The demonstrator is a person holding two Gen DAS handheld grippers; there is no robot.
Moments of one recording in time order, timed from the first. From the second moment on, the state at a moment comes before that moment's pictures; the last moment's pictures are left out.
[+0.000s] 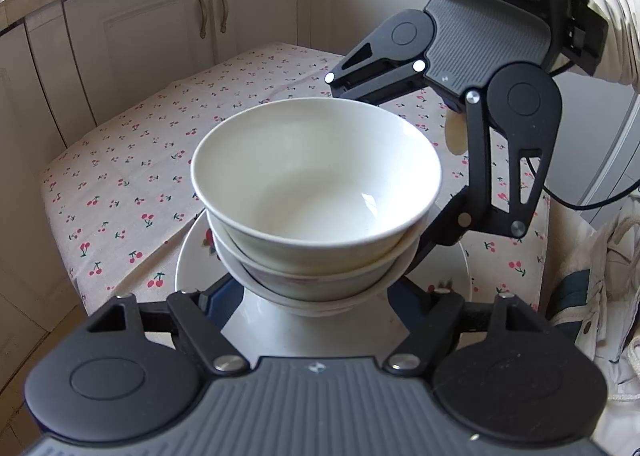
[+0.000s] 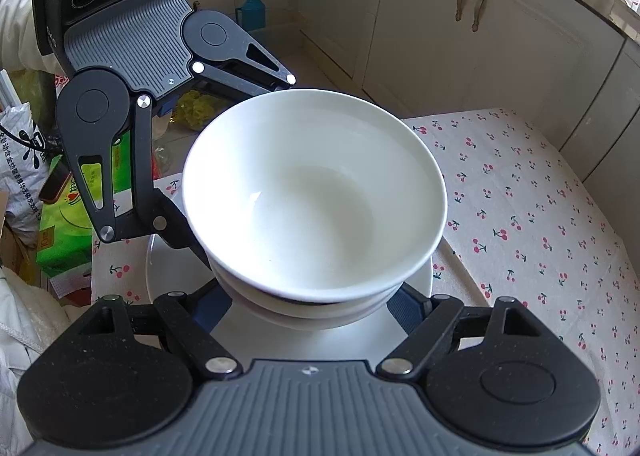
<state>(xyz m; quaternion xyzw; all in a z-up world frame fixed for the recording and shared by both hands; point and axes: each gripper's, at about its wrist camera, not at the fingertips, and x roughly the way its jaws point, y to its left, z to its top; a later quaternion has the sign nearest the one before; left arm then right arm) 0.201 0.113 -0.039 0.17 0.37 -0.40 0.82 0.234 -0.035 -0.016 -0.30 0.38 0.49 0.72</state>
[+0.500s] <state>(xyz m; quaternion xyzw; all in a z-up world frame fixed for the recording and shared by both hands) 0.199 0.114 -0.038 0.17 0.36 -0.40 0.82 0.235 -0.035 -0.017 -0.29 0.40 0.48 0.73</state>
